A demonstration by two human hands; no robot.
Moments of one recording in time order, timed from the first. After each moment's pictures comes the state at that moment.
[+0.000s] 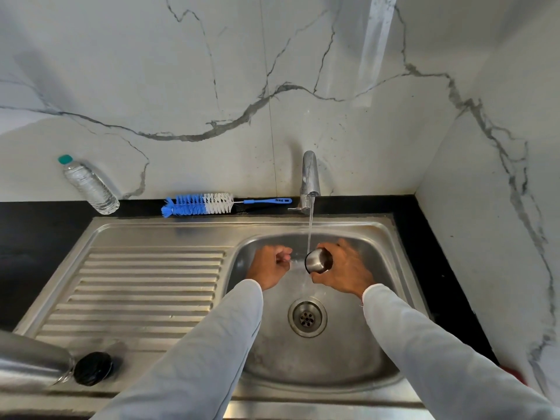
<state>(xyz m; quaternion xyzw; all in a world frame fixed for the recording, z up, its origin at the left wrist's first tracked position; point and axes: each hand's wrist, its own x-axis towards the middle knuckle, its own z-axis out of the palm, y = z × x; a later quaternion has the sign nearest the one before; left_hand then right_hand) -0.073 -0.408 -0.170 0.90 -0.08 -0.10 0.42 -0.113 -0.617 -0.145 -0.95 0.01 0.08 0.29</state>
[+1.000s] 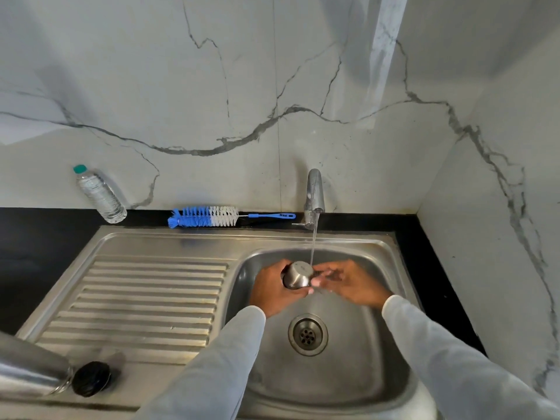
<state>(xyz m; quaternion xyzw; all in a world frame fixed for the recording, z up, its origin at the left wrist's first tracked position) -0.104 -0.411 -0.160 0.89 -0.09 -0.03 0.45 -0.124 -0.628 -0.106 -0.88 -0.08 0.17 0.43</state>
